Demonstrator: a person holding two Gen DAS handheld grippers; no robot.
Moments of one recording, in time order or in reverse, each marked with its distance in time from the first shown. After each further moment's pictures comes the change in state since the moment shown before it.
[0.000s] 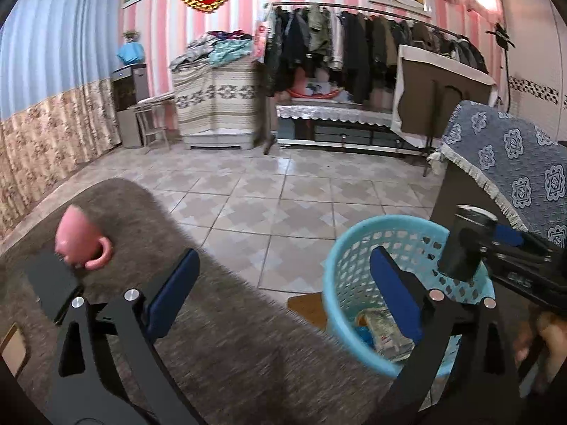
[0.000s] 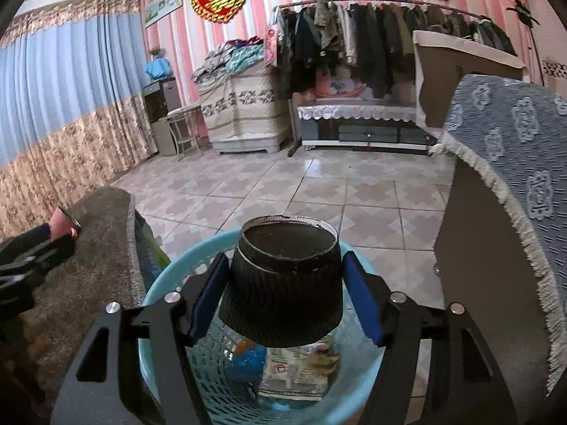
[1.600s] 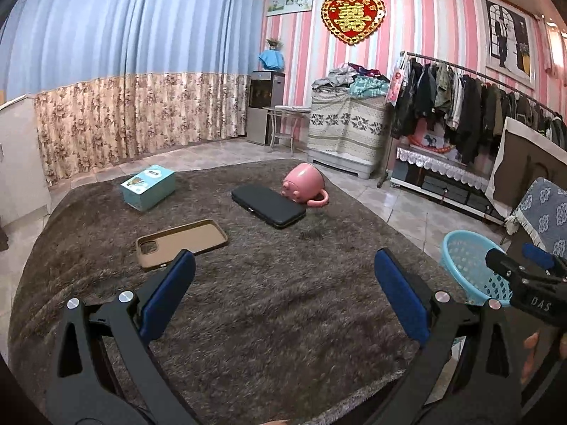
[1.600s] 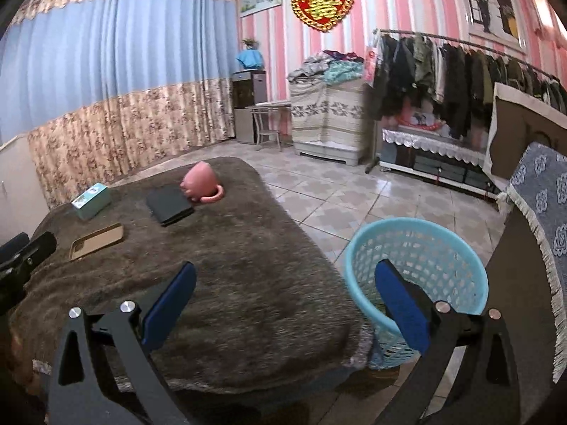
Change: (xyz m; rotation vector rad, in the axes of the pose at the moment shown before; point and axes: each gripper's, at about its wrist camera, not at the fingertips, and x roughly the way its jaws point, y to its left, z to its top) left arm -0.254 0.135 -0.118 -0.317 -0.127 0.398; right arm -0.168 0.183 -0.067 -0.238 -0.050 0.235
